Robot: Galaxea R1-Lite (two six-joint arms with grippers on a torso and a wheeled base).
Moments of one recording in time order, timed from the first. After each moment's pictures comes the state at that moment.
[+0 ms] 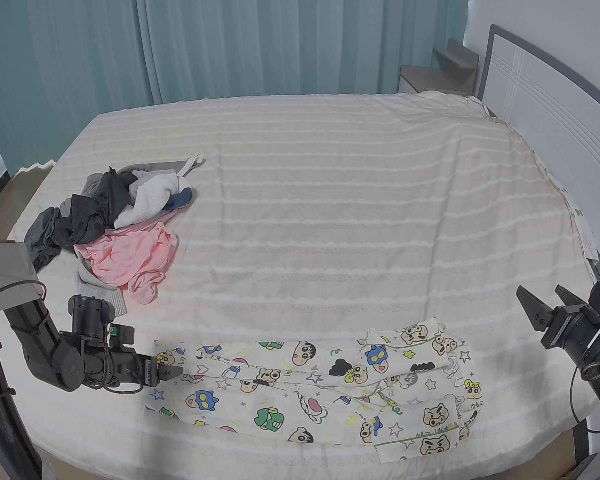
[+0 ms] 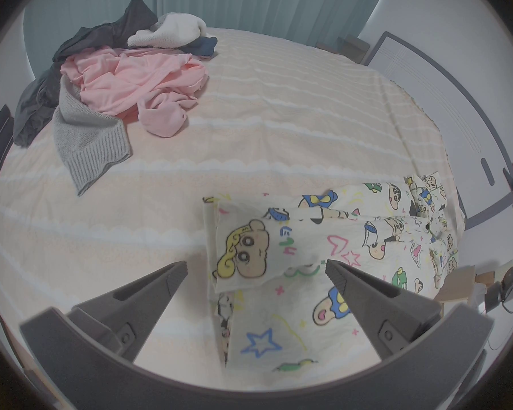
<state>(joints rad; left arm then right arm) 0.00 2.09 -0.44 -0.77 -0.25 0.01 0.27 1.36 -0.02 -1.25 -0.18 0.22</state>
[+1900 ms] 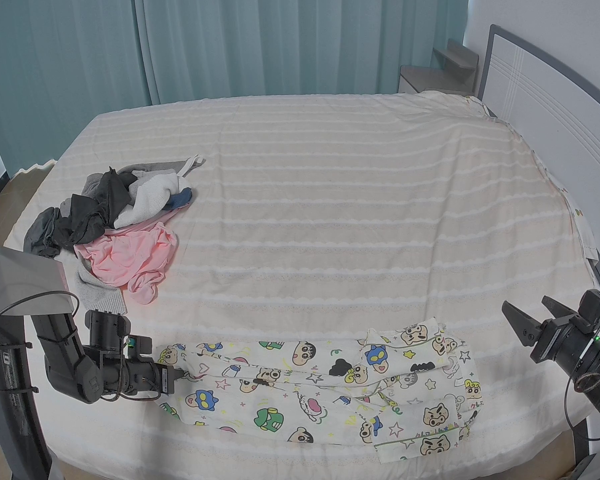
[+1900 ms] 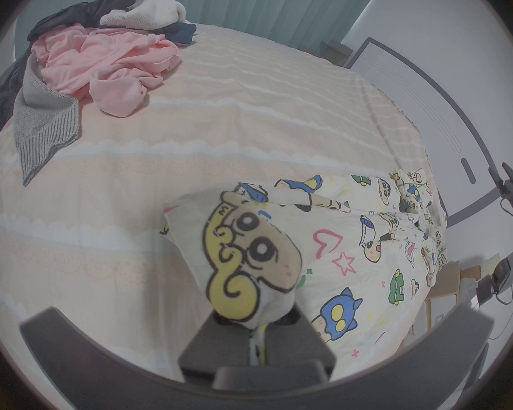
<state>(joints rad) -0.03 2.28 -0.44 -0.99 -0.37 -0.02 0.35 1.36 -0.02 -1.19 -0.18 0.23</state>
